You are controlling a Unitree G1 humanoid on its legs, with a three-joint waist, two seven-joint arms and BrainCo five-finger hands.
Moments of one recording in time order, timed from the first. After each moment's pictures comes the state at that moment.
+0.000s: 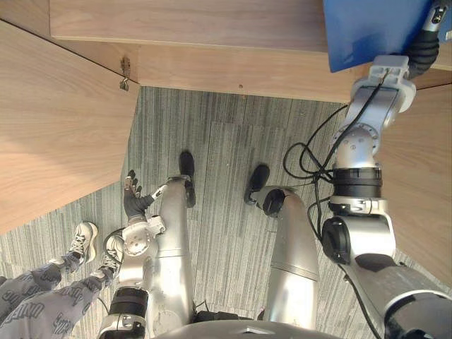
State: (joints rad) left arm -0.08 0.03 0.07 0.30 -0.17 -0.19 0.32; right arm -0.97 -0.34 -0.20 0.27 1.06 -0.40 -0.42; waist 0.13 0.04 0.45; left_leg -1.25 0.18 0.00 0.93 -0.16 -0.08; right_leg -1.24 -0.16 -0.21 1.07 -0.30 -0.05
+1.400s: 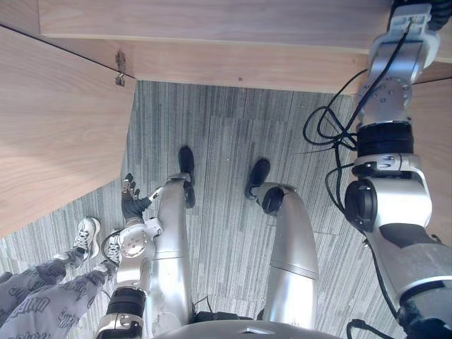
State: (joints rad) left arm -0.08 0.04 0.07 0.37 -0.21 -0.21 0.32; right arm -1.22 -0.46 -0.15 0.63 1.16 -0.34 -0.35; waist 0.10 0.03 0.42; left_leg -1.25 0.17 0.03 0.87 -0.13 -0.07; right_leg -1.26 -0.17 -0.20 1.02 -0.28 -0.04
